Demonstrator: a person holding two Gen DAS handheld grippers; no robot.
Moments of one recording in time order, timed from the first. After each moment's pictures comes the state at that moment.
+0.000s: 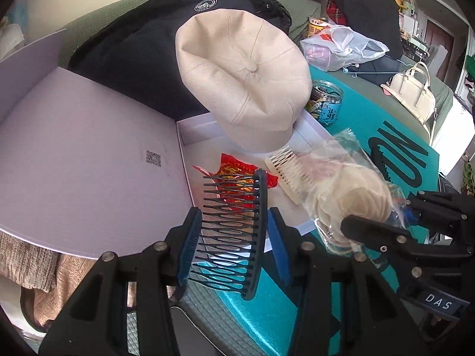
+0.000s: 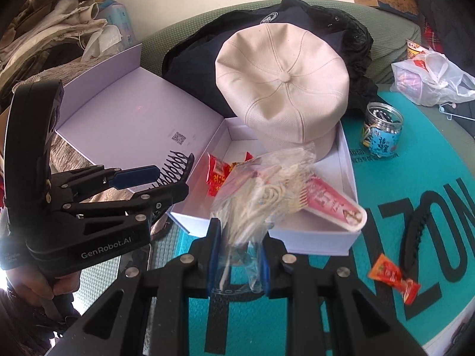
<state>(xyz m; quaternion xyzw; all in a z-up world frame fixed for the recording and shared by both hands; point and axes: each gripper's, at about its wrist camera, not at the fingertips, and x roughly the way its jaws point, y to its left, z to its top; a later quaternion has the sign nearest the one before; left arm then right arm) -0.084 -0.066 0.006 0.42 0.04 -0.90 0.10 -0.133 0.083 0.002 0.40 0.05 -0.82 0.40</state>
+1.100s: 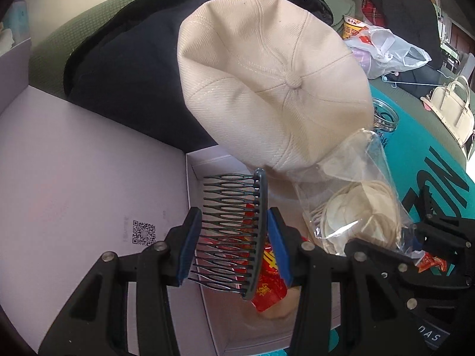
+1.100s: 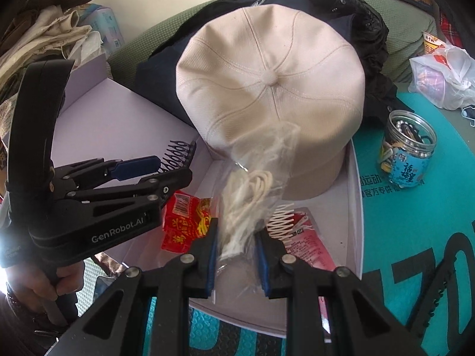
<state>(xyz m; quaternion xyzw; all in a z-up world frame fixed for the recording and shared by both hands) -0.189 -0.097 -0.028 0.43 0.04 -0.89 0.18 -0.225 0.054 -0.035 0.41 0.04 -0.80 0.43</state>
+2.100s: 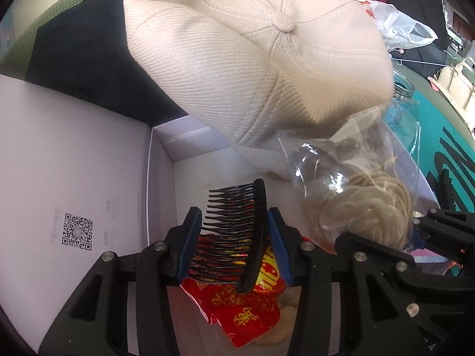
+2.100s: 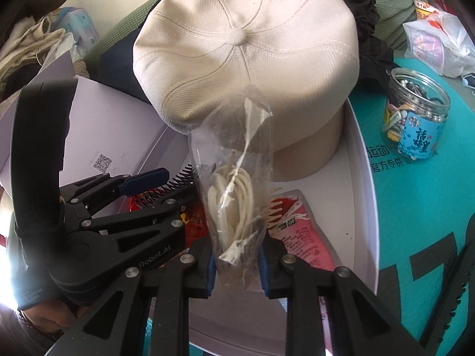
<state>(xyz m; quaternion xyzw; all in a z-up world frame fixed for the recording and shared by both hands) -0.223 -0.091 -0.098 0.46 0.03 -0.87 0.17 -0.247 0.048 -0.073 0.46 0.02 -0.79 0.41</state>
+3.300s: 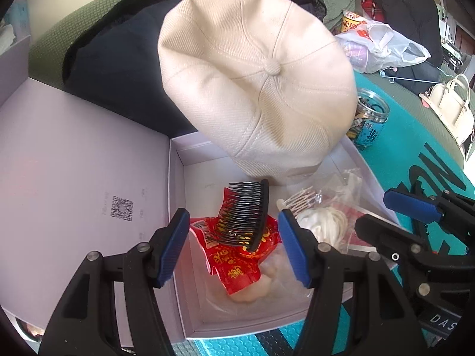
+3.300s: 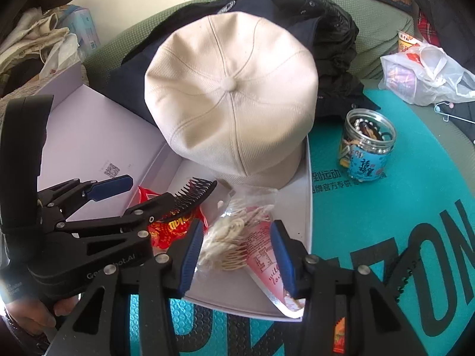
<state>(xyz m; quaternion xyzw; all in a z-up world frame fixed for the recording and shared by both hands) -0.183 -0.071 -0.040 0.44 0.05 -0.88 0.18 -0.224 0.087 -0.010 0.41 0.06 -0.83 0.38</state>
